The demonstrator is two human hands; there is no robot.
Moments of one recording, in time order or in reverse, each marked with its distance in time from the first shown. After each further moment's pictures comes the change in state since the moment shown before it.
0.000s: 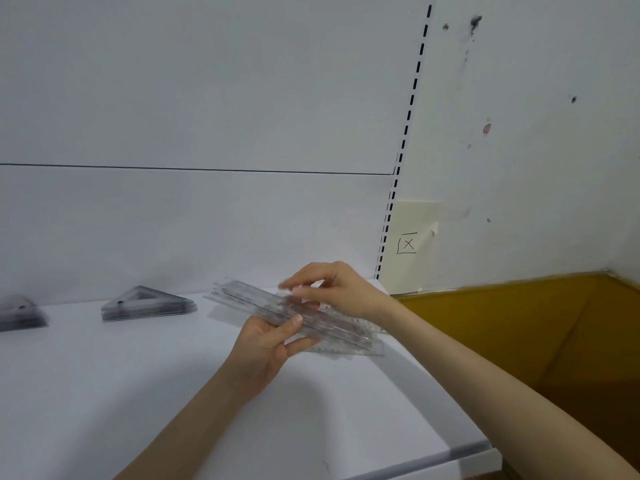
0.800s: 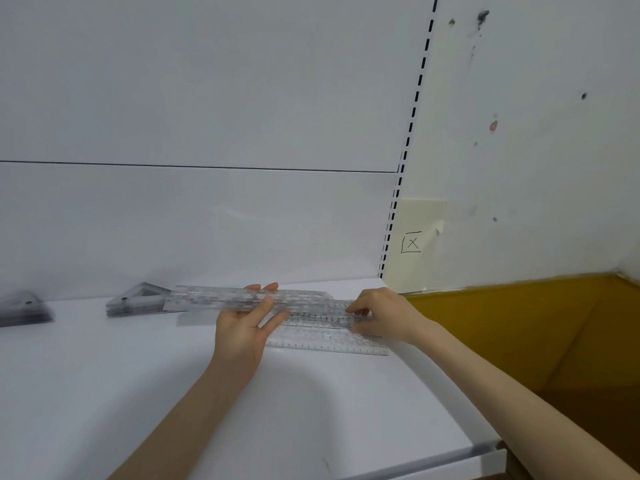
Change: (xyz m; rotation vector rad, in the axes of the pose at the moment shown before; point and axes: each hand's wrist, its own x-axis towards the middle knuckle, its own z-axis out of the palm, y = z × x) left_hand 0.013 0.003 -0.017 -0.097 0.430 0.181; right_hand -0.040 0.066 -0.031 -0.849 -0.071 0.302
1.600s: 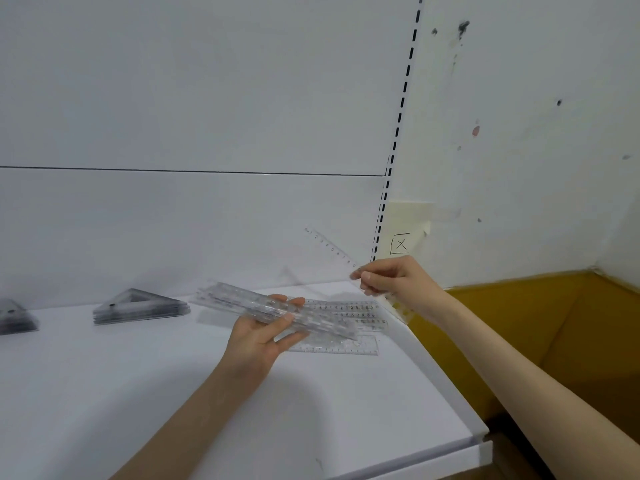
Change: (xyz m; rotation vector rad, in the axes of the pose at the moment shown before) left_hand -0.013 -0.007 0.007 0.062 -0.308 -0.152; right_hand -0.030 -0.002 -0.057 0.979 0.213 0.031
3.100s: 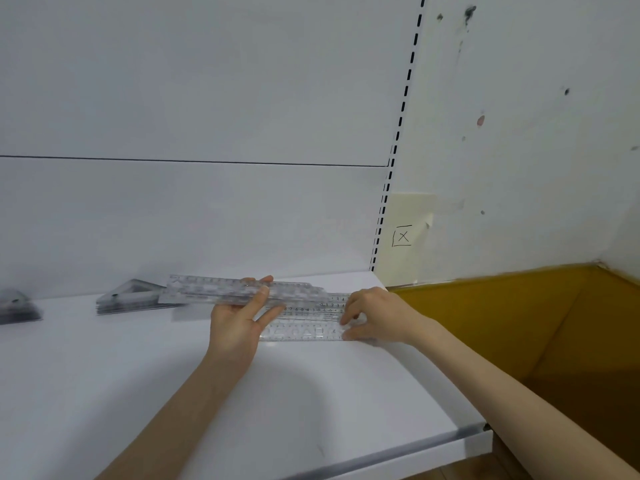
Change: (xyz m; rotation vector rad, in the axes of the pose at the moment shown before) left_hand 0.006 0.010 -0.005 0.034 0.305 0.143; right_hand 0.003 0.040 0.037 -0.988 -0.296 -0.102
